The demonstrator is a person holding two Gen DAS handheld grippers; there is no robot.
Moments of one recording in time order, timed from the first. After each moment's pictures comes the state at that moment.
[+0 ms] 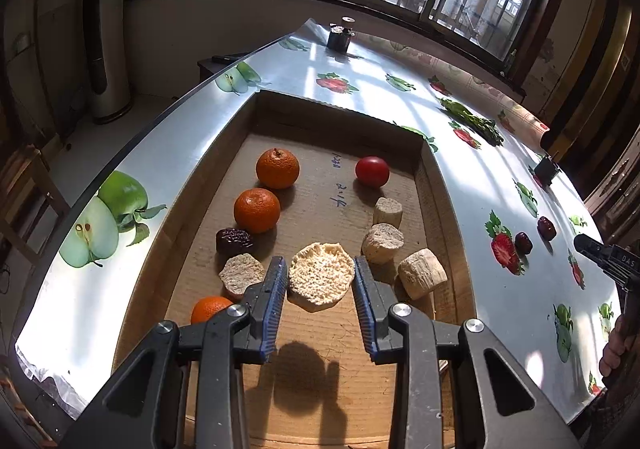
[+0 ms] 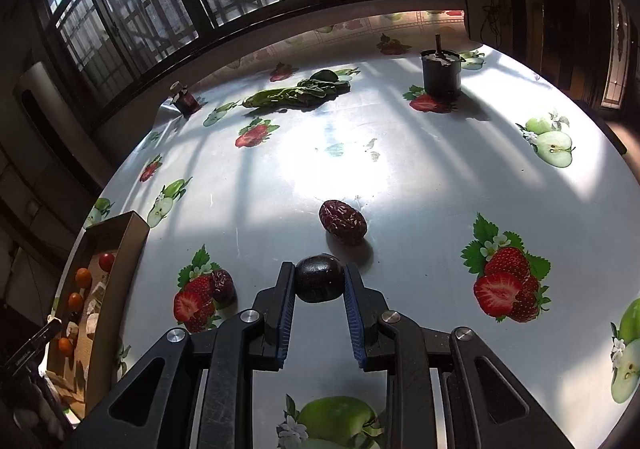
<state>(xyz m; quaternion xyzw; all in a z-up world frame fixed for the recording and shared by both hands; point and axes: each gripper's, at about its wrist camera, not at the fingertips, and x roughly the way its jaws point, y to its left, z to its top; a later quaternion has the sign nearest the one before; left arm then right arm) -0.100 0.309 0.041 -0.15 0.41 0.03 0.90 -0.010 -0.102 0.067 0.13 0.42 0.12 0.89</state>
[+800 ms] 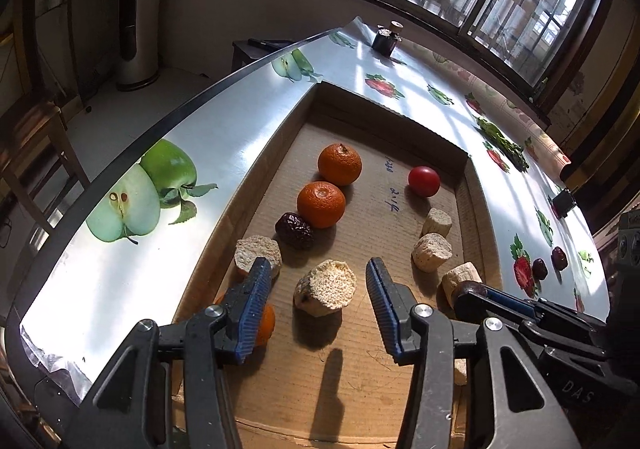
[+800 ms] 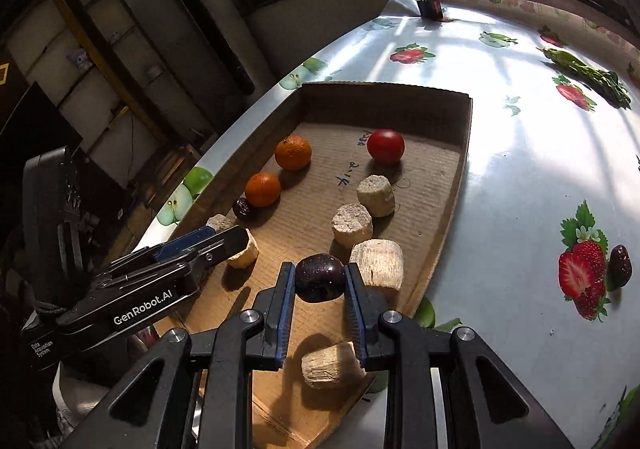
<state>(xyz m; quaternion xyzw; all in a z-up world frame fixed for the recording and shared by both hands) -0.111 0.352 0.036 -0.21 0.41 0.08 0.88 -0.049 0.164 0.044 0.02 0.47 0.36 0.80</state>
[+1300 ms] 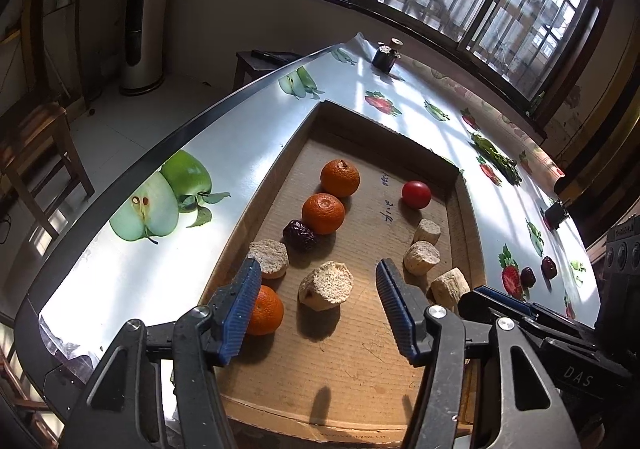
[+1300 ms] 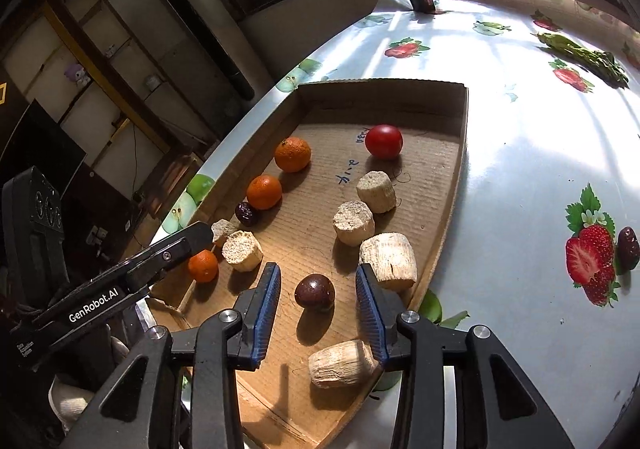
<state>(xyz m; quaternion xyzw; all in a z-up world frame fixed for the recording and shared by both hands) -0.125 0.350 0.051 -0.21 0.39 0.08 0.89 -0.050 0.152 0.050 0.05 0.47 0.36 0.81</state>
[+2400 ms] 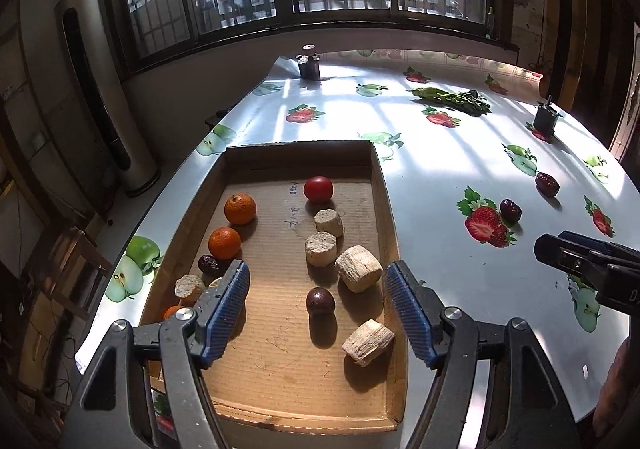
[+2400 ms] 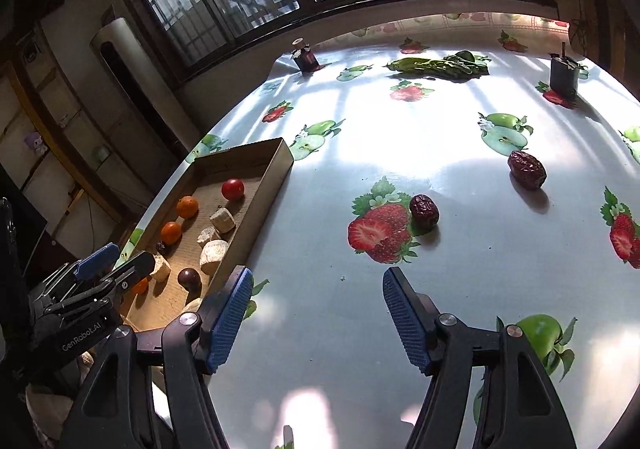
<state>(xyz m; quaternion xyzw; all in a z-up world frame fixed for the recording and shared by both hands) -0.118 0.207 0.082 0.02 0.38 0.07 0.92 -0.067 -0.012 0.061 0.11 0.41 0.23 0.87</state>
